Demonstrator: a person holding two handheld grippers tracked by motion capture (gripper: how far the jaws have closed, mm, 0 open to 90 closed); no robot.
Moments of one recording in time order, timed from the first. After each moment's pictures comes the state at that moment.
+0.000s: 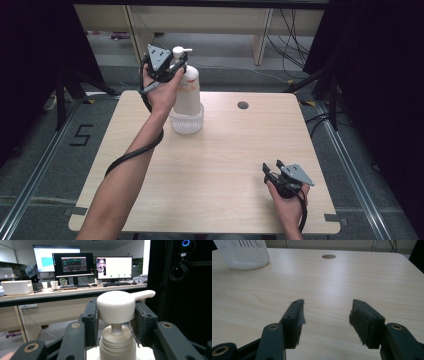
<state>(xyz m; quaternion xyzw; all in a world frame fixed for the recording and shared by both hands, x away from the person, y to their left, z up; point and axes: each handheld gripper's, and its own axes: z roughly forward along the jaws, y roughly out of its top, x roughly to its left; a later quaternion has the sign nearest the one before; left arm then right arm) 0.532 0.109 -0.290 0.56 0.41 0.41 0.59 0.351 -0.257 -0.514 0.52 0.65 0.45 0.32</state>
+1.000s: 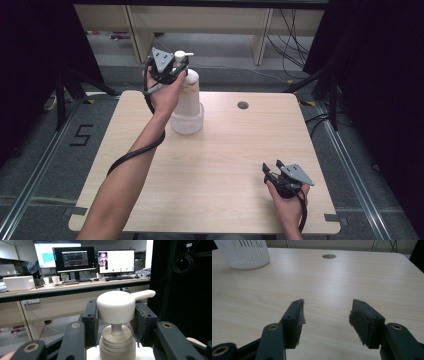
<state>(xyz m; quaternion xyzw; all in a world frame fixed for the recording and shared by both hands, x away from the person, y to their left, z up) 0.541 0.106 -0.305 0.58 0.41 0.42 0.57 0.350 -0.259 -0.513 0.51 0.66 0.45 0.33</state>
